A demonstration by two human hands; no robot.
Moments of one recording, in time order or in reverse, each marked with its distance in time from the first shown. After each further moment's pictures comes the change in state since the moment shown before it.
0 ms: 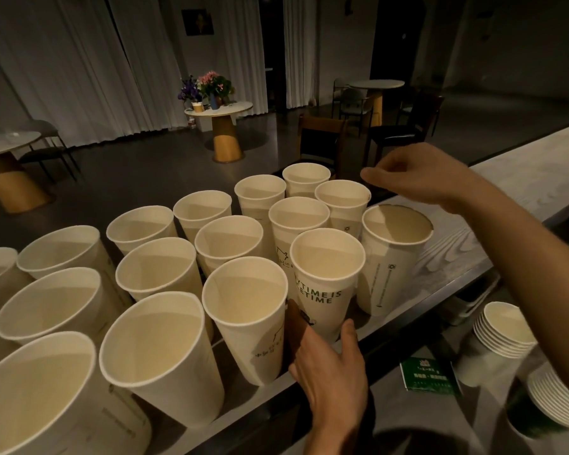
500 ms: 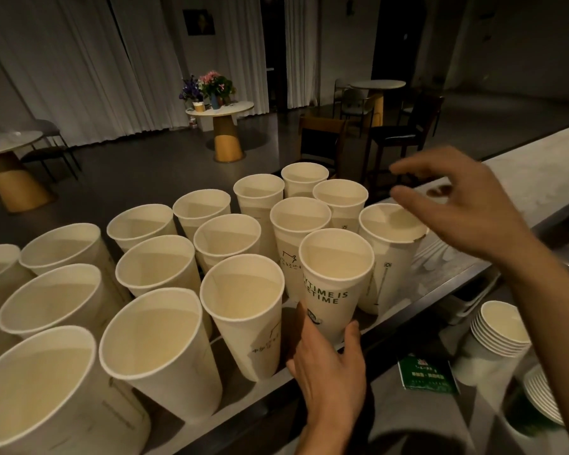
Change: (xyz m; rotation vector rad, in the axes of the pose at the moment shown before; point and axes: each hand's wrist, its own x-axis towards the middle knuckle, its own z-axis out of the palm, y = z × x) left_hand -0.006 0.005 -0.010 0.076 -0.070 0.109; right_hand -0.072 0.019 0.000 0.131 0.269 -0.320
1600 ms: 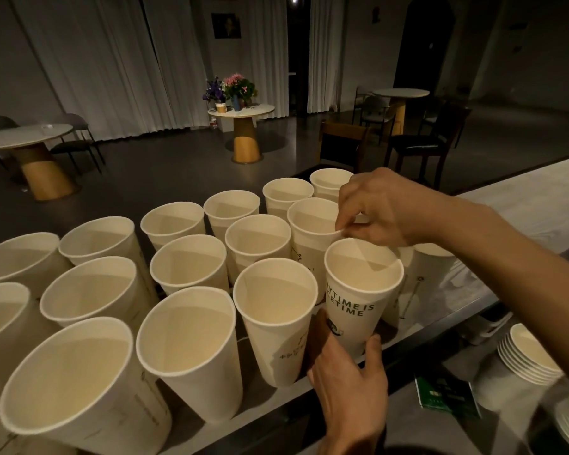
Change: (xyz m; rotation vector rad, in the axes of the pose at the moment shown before) left_hand 0.006 -0.012 0.001 -0.093 0.007 -0.078; right_hand 0.066 -0.048 0.060 -0.430 -0.571 -0.601
